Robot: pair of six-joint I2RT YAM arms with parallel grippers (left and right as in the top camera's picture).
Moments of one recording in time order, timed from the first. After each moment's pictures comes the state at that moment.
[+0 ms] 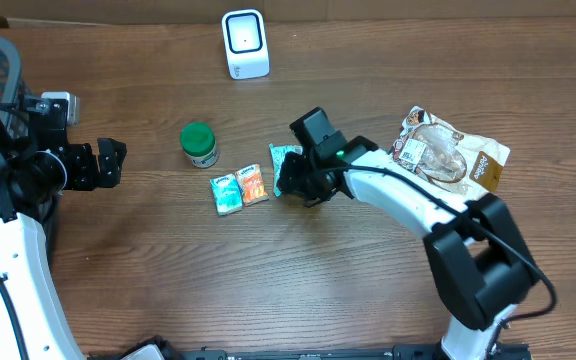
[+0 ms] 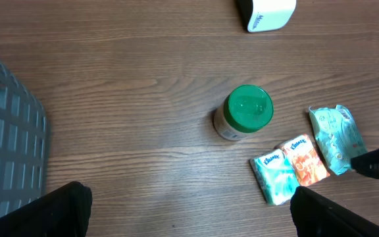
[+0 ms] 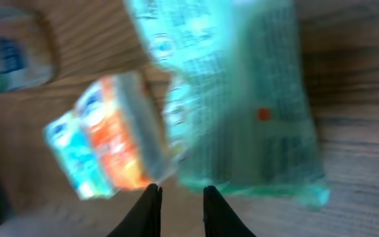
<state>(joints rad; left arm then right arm) 0.47 1.32 1.32 -0.95 0.46 0.35 0.60 1.93 1.28 -0.52 -0.28 0.88</state>
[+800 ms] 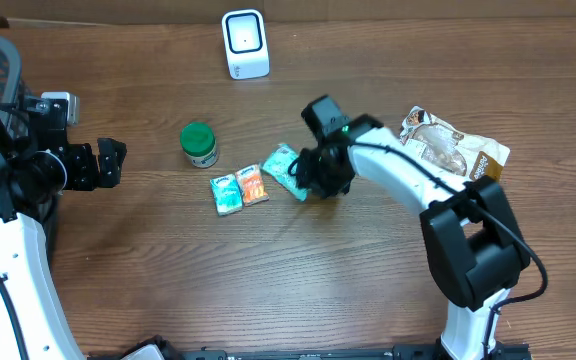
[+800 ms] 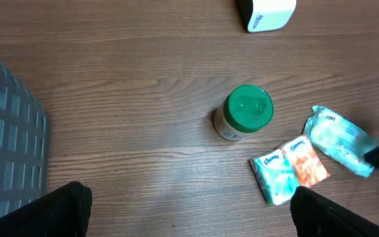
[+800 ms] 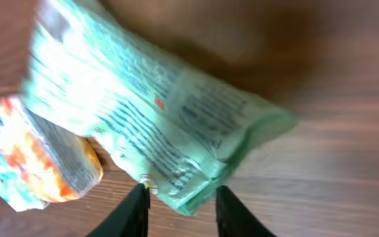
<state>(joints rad) 0.47 1.32 1.32 -0.95 0.46 0.35 0.51 2.01 1.45 -0.82 -0.25 0.71</state>
